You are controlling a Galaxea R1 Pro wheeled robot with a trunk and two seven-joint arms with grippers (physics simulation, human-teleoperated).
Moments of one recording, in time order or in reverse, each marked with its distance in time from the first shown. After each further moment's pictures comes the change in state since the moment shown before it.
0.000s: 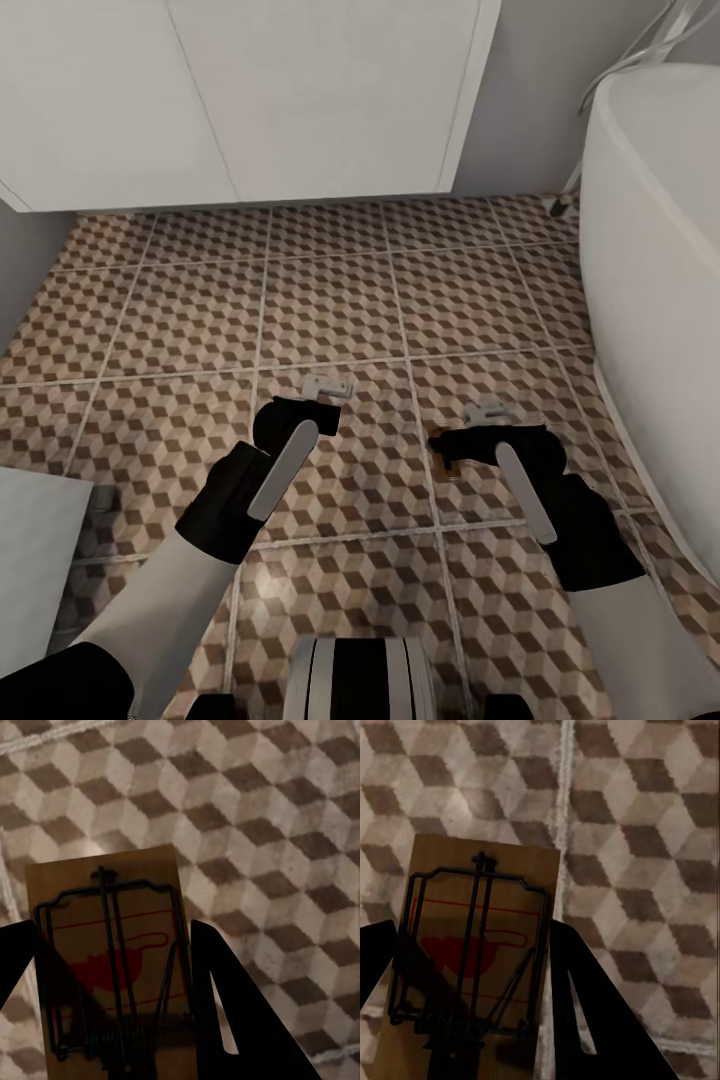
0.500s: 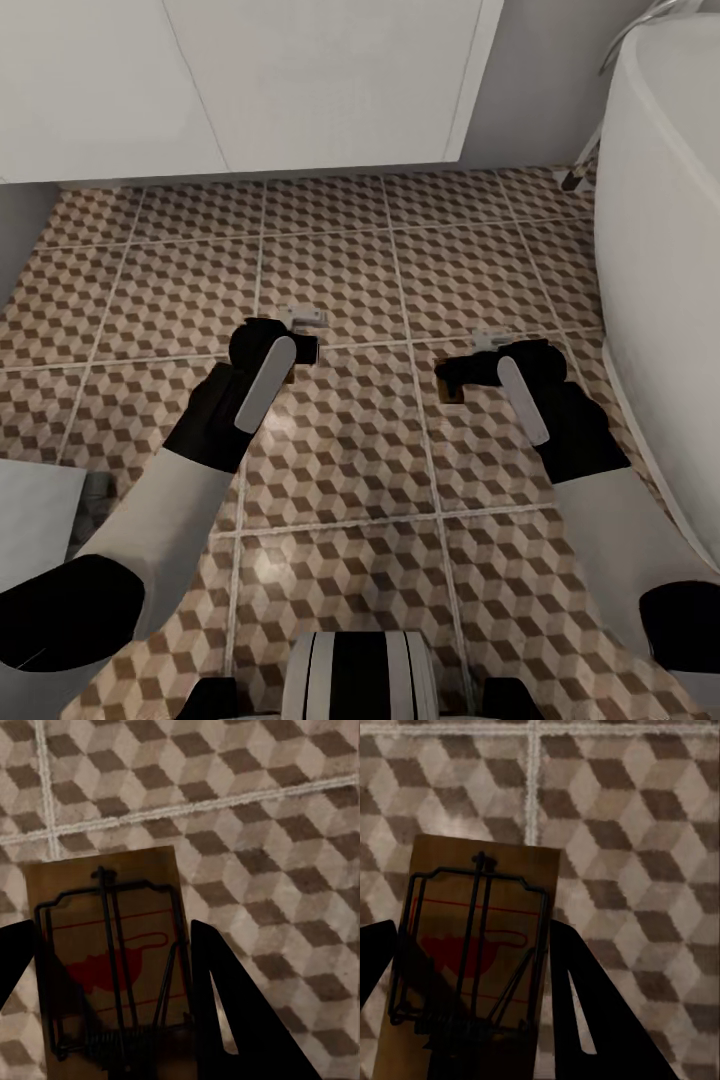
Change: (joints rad) left arm -0.258 0.005 0.116 0.123 -0.005 0.001 0.005; right arm -0.334 0.006 0.003 0.211 -0.003 0.000 0.001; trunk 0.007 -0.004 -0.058
